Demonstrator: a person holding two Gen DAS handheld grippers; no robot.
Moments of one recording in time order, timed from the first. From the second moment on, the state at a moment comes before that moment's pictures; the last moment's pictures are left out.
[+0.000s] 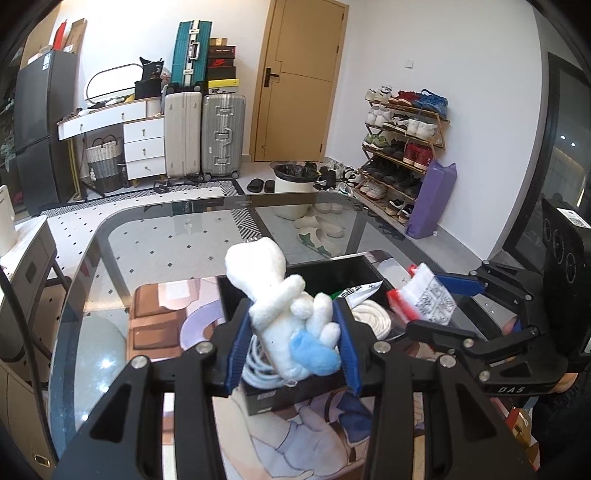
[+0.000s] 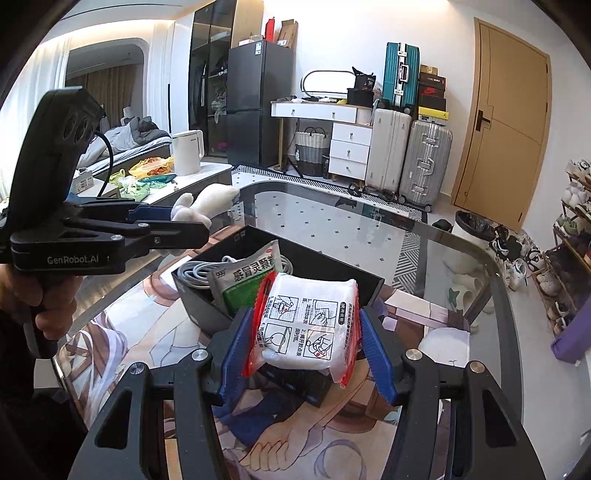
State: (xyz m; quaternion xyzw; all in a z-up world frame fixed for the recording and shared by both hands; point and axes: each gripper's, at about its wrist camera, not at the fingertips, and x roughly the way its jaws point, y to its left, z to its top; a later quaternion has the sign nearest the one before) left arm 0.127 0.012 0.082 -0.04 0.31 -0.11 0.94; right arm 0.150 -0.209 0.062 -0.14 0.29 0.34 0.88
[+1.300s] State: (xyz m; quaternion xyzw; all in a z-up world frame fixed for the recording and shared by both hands) left arm 0.179 -0.021 0.040 0.03 0.36 -0.16 0.92; right arm 0.201 -0.174 0.022 -0.22 0.32 0.34 0.86
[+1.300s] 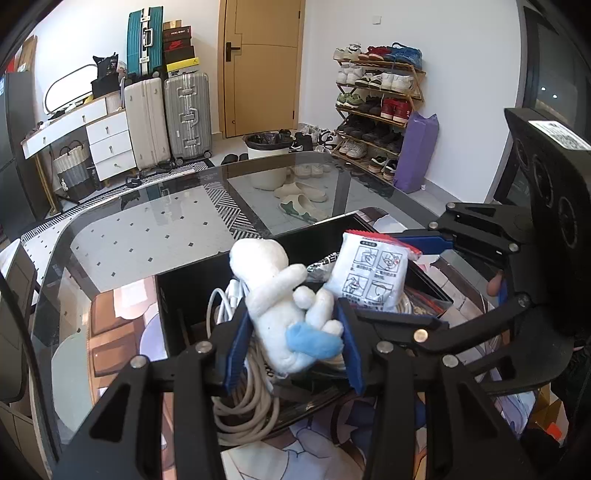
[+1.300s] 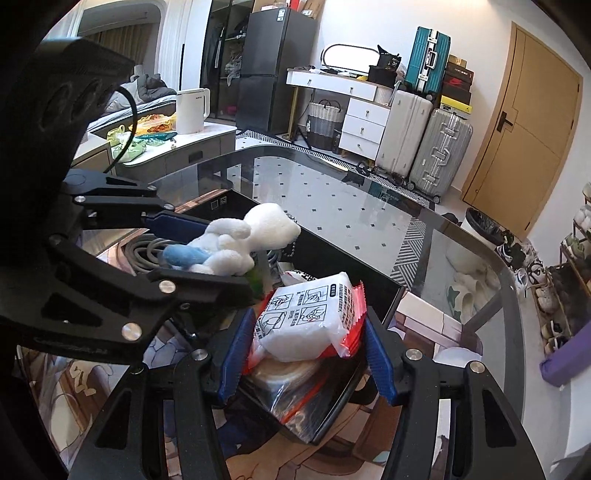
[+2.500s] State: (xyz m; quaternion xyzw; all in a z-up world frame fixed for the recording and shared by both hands) left arm 0.092 0.023 0.059 -0.03 0.29 -0.02 0.96; right arm 0.141 -0.212 0.058 -0.11 0.26 0.33 0.90
